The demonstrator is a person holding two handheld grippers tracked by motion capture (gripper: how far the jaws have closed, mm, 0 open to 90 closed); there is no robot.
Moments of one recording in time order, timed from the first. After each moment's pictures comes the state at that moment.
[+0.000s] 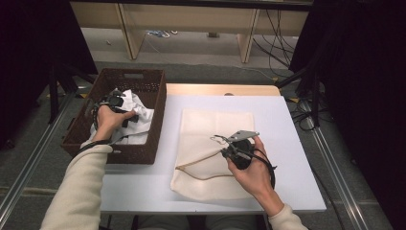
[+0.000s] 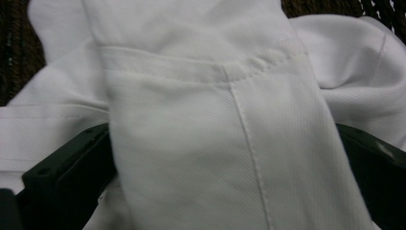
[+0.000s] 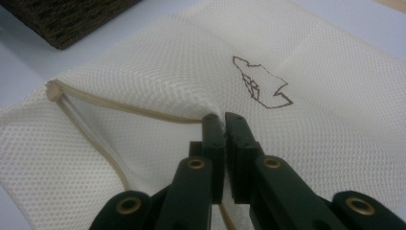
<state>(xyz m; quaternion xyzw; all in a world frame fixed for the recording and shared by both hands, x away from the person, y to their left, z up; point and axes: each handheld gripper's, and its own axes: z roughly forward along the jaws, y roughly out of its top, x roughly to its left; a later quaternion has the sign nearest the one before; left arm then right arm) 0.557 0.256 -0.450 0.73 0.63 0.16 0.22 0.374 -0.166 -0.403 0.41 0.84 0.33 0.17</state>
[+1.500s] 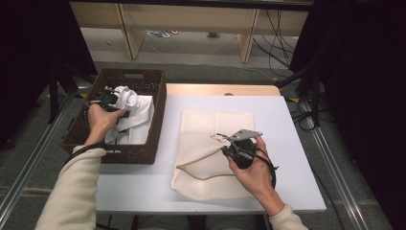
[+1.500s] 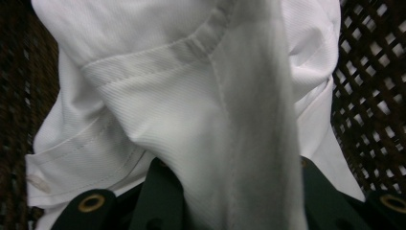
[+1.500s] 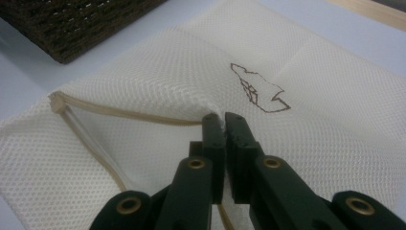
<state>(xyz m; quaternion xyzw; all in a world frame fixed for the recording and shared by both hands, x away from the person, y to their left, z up) 0.531 0.274 -0.413 0.73 0.57 0.19 0.32 0.373 -0.170 -0.398 0.40 0.83 0.34 0.18</state>
